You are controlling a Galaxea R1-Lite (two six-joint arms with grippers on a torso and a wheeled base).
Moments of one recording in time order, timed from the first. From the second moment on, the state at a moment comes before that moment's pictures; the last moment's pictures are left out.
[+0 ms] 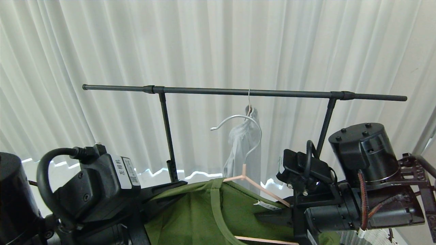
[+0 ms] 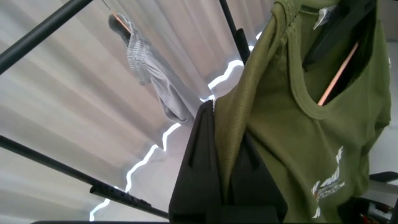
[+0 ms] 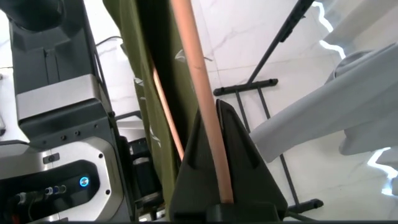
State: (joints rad) left arm -0.75 1.21 -0.46 -0.50 -0.08 0.44; right arm 0.90 1.57 -0.85 -0.11 0.37 -0.19
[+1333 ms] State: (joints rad) left arm -0.51 1.22 -0.28 -0.50 -0.08 0.35; right arm 0.67 1.45 -0.85 0.01 0.36 -0.32
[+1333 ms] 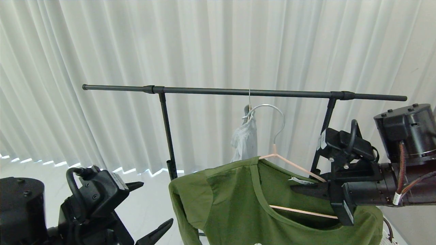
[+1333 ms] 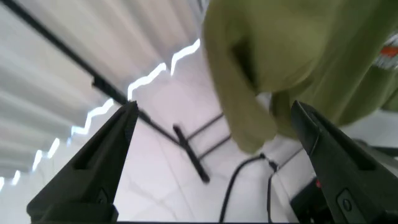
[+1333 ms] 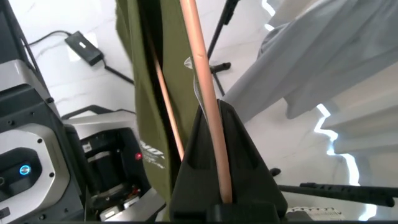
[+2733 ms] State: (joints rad) left arm -0.24 1.38 -0.28 -0.50 -0.08 0.27; right arm 0.69 1.36 -0.84 0.02 0.31 -0.32
